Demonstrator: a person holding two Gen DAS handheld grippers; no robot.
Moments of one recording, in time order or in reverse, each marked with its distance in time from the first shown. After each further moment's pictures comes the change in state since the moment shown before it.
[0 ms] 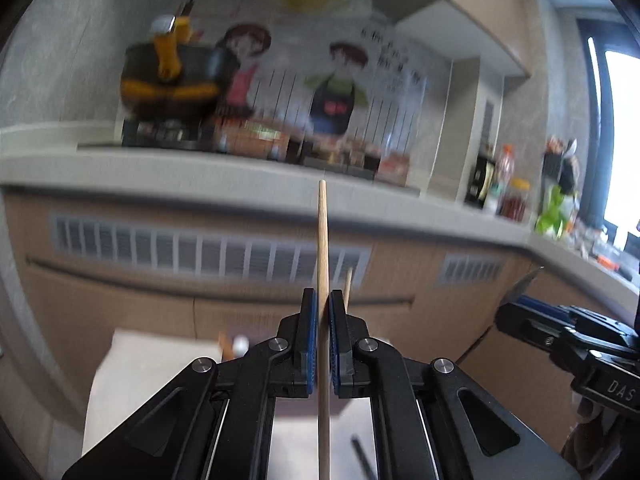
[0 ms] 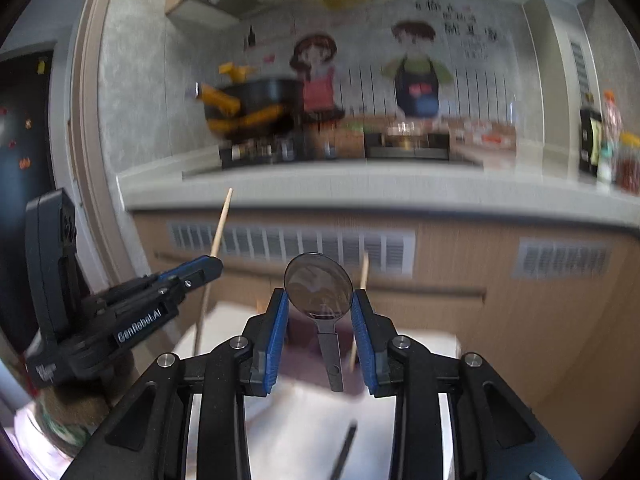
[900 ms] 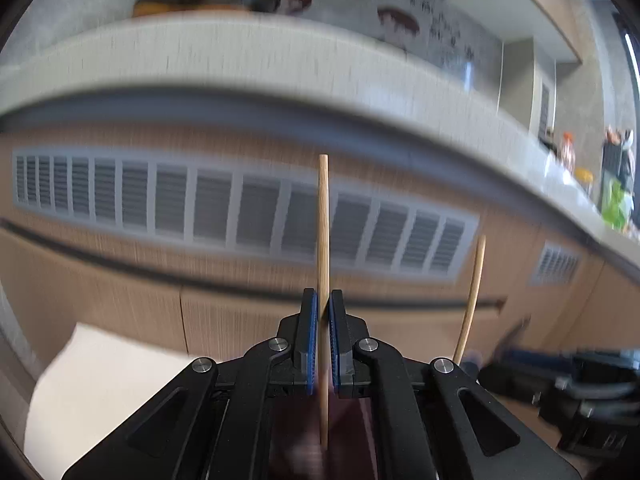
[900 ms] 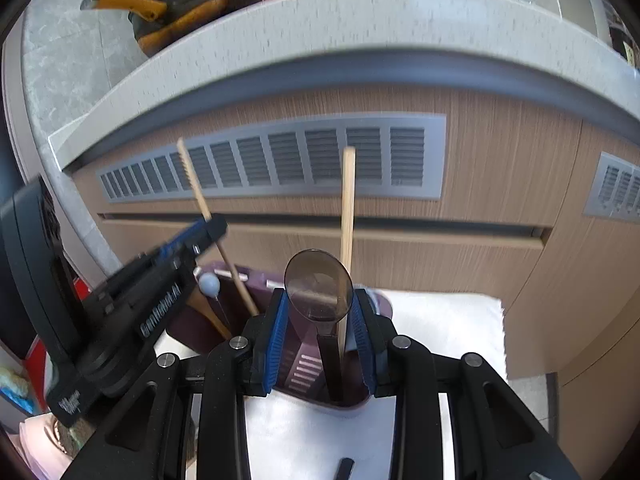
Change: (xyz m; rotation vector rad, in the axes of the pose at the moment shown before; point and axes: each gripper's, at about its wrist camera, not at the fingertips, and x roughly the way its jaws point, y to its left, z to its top) left arm 0.174 0.053 -0.087 -0.043 0.073 0.118; right arm 0.191 -0.041 -0.070 0.087 0.303 -0.012
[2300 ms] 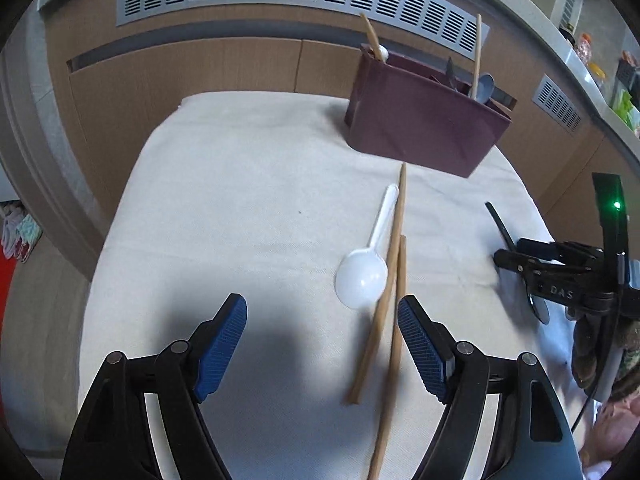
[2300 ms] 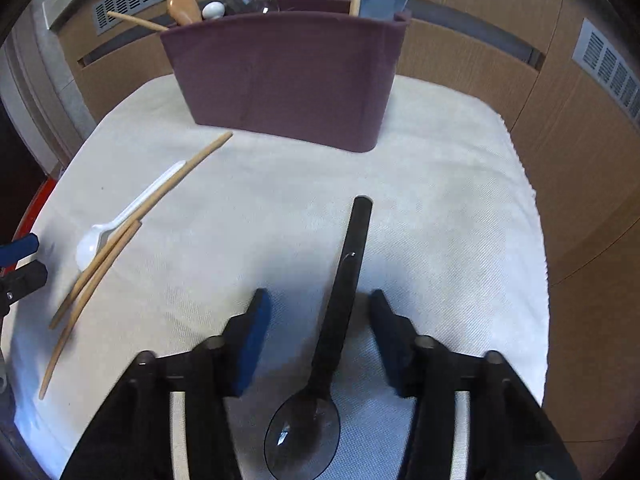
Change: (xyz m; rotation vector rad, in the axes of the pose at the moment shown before) left arm -0.184 0.078 -0.149 -0.010 0.540 0.070; right arm 0.002 0.015 -0.175 -0.094 0.348 -0.134
